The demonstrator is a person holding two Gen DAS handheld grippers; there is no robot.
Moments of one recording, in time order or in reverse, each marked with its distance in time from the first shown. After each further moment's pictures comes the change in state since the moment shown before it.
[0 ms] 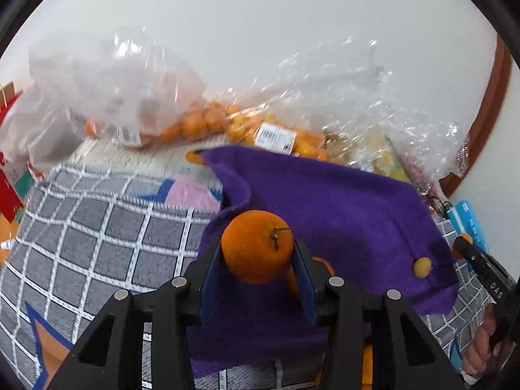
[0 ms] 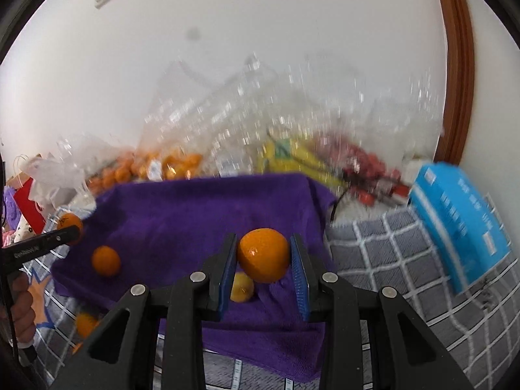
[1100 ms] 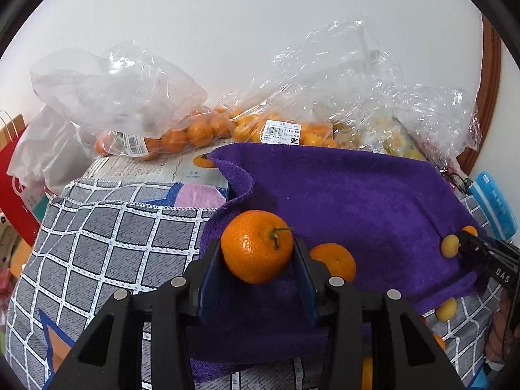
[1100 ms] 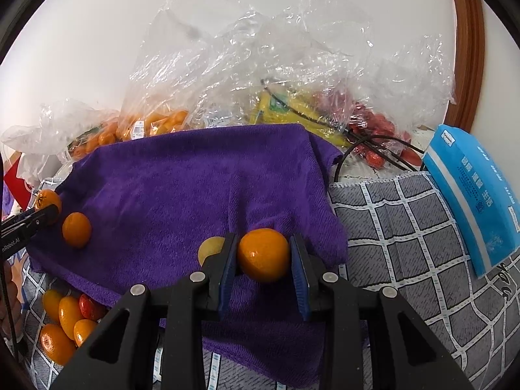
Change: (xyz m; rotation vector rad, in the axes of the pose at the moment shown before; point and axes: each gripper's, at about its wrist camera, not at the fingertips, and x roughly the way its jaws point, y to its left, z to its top) left arm 0.005 -0.018 -0.014 0.125 -0.069 0.122; right arm 0.028 -0.004 -0.020 -0.029 0.072 -0.012
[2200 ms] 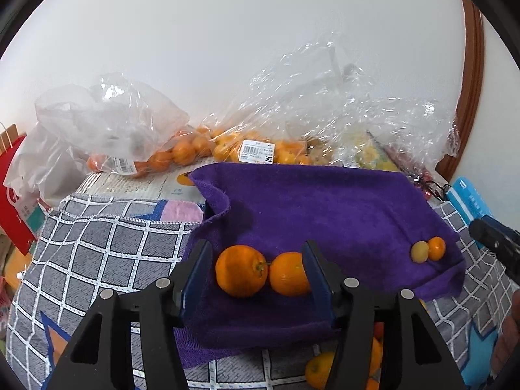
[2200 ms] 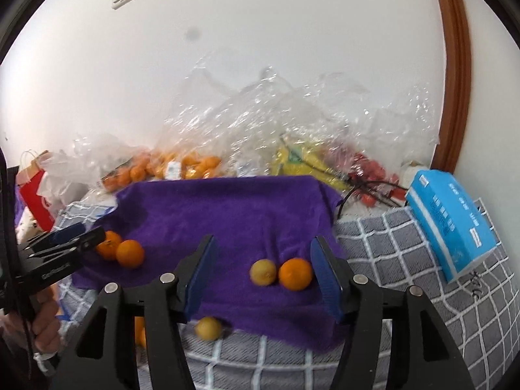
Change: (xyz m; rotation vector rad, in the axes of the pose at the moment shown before) left arm -0.031 -0.014 0.009 0.014 -0.041 -0.067; right arm -0.082 0.033 0.012 -0.005 -0.117 0.025
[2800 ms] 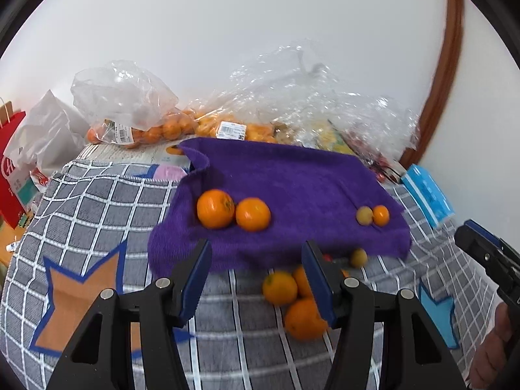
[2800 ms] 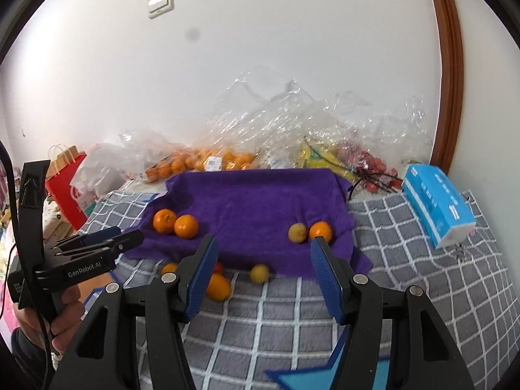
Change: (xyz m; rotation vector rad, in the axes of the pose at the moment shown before) left arm -0.072 -0.004 -0.040 -0.037 0.048 -0.125; right arm -0.089 0.032 -0.035 -0.001 -0.011 0.048
